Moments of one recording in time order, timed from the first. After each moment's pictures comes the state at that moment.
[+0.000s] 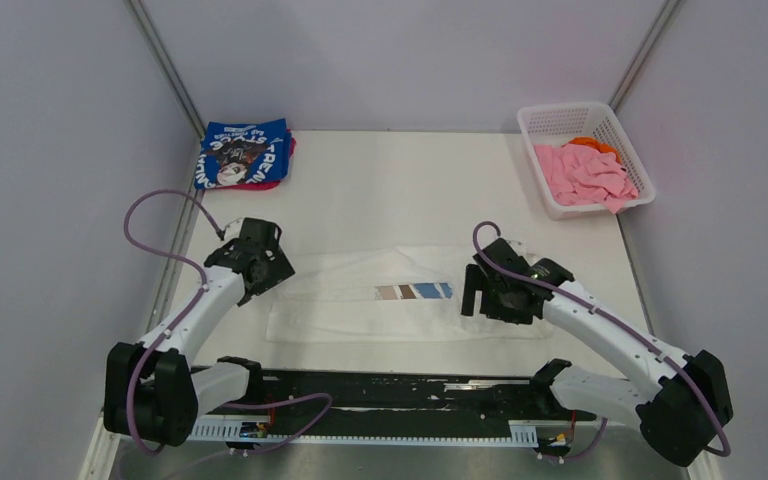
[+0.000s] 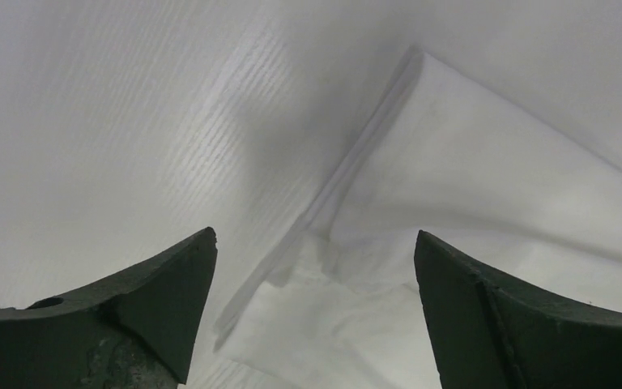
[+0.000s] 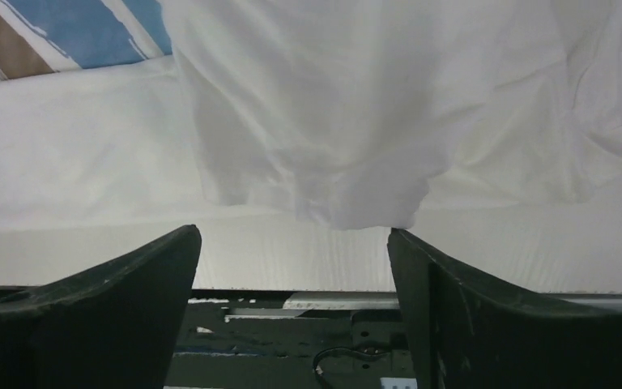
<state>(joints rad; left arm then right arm) -0.20 1.15 0.69 -0.66 -0.32 -0.72 0.65 1.08 0.76 -0.92 0.18 0.75</state>
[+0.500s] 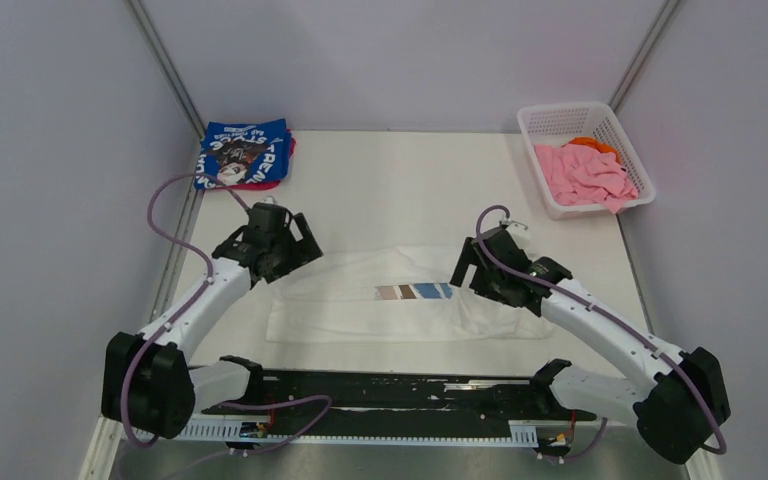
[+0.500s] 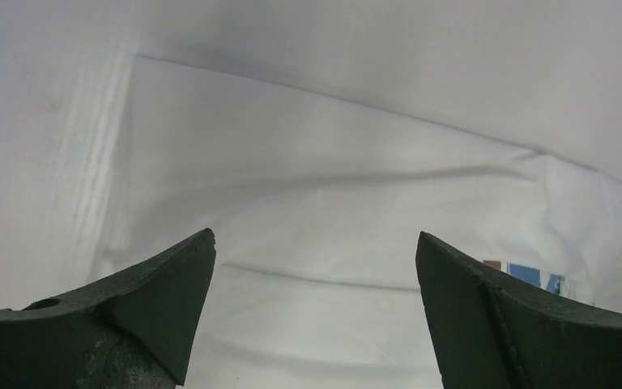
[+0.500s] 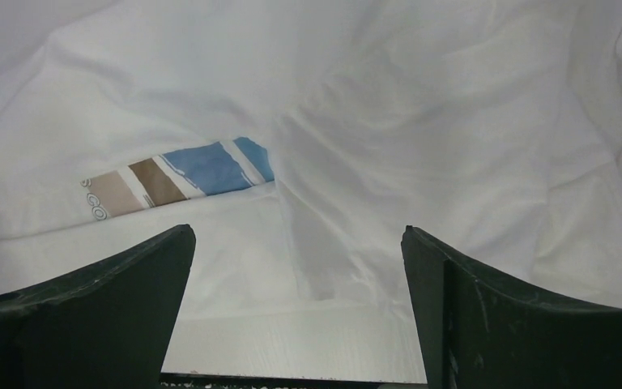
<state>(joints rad) -0.26 1.14 0.78 -0.54 -0.09 -0.72 0.64 1.05 0.78 -0.70 0.27 0.86</state>
